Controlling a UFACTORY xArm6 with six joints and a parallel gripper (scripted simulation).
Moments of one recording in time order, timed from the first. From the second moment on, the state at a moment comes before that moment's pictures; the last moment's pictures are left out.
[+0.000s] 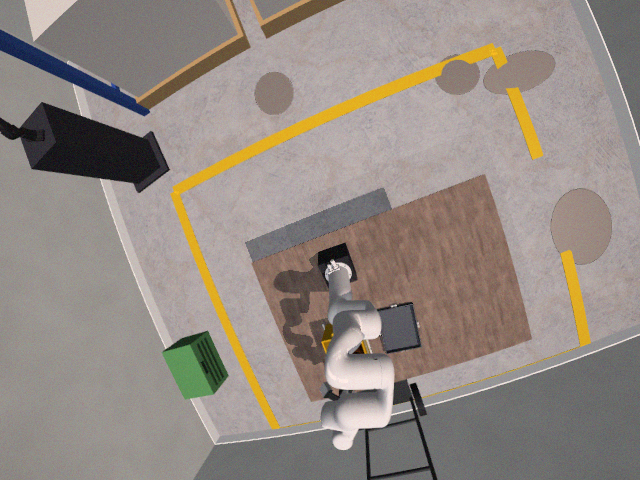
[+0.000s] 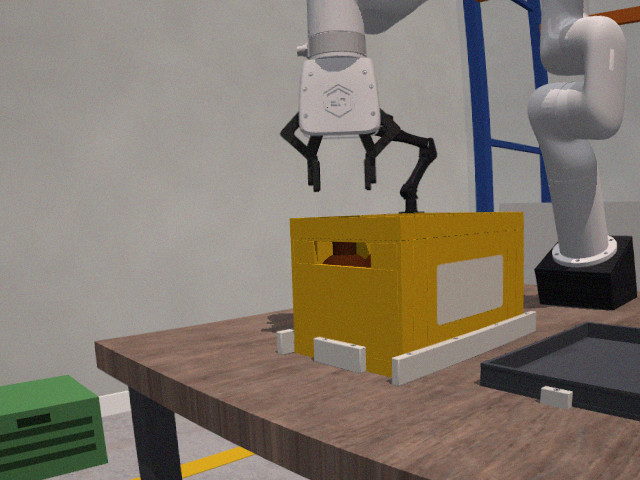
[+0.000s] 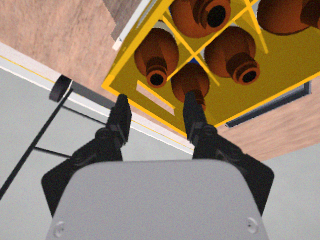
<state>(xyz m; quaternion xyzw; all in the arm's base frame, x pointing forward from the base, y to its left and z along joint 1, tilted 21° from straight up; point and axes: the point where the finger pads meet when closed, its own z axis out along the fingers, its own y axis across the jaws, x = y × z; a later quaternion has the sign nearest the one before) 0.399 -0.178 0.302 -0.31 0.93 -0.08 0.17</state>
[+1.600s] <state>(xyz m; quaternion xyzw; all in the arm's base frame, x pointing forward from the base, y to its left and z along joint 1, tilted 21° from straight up) 0.393 -0.178 0.318 -0.31 0.93 -0.08 0.17</state>
